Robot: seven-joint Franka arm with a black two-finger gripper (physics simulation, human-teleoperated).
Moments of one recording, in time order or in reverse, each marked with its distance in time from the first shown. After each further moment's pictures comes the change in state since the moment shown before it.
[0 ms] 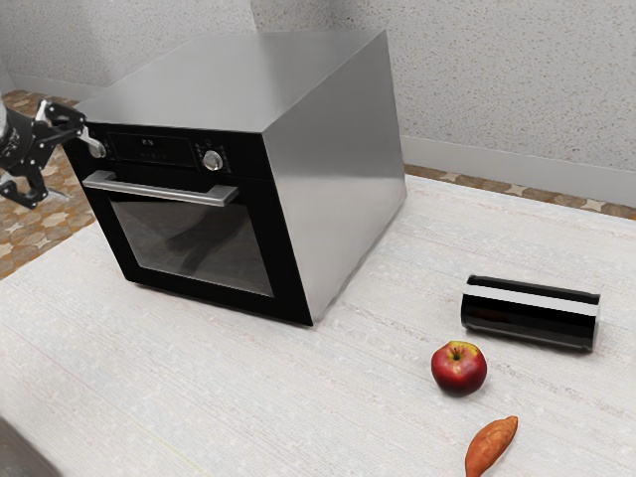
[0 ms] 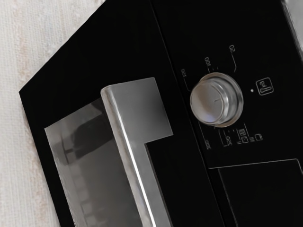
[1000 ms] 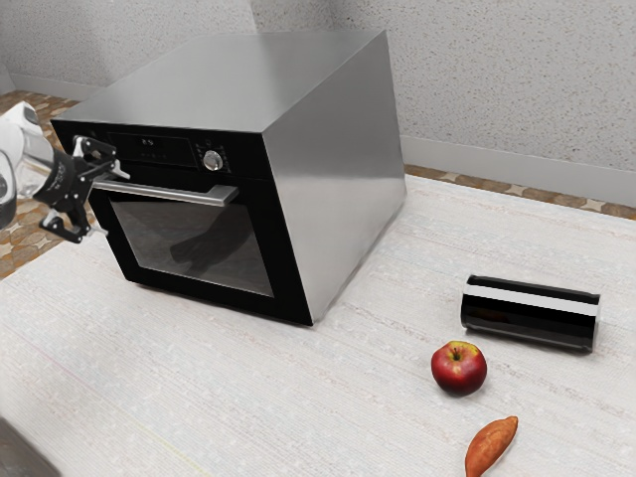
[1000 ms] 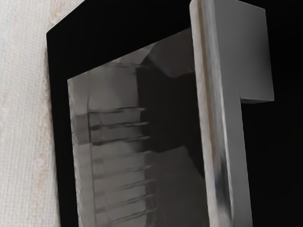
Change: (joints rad) arm -0.011 0.035 -0.040 -0.126 -0.001 0.140 -0.237
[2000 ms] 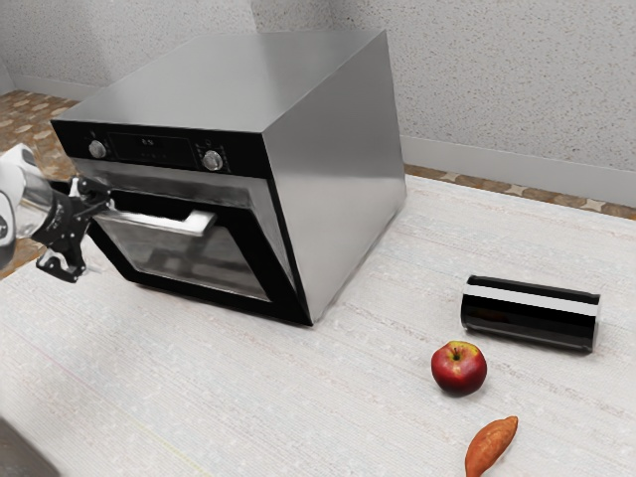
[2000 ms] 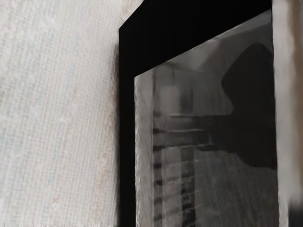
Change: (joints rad) arm 0.041 -0.095 -0.012 -0.204 0.019 0.055 -0.053
